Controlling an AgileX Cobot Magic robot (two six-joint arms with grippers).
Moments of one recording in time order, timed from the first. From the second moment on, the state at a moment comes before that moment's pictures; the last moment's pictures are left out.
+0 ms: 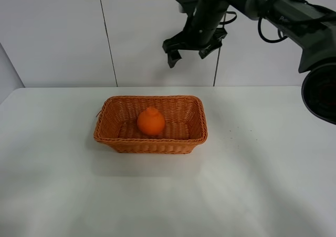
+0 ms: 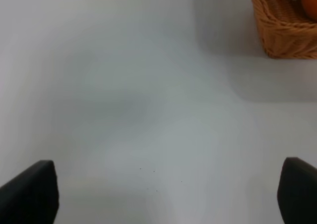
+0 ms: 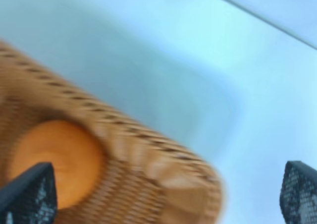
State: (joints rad) left arm -0.03 -0.01 -0.49 0.03 1.06 0.01; right arm 0.44 2.26 -2.34 0.00 1.22 0.01
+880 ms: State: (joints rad) left arm -0.03 -0.01 -0.49 0.03 1.06 0.01; right arm 0.01 2.26 -2.31 0.07 1.22 -0.02
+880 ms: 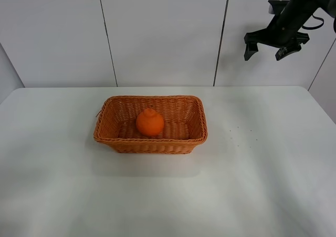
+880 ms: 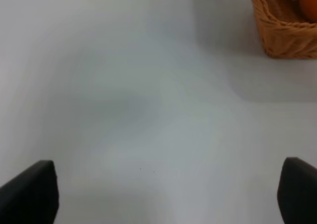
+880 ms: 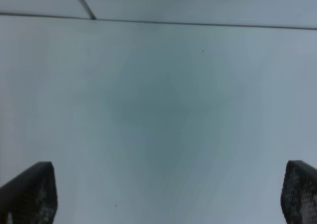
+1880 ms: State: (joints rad) left arm -0.03 -0.01 -0.49 0.03 1.06 0.01; right arm 0.01 0.88 -0.84 0.07 1.18 -0.04
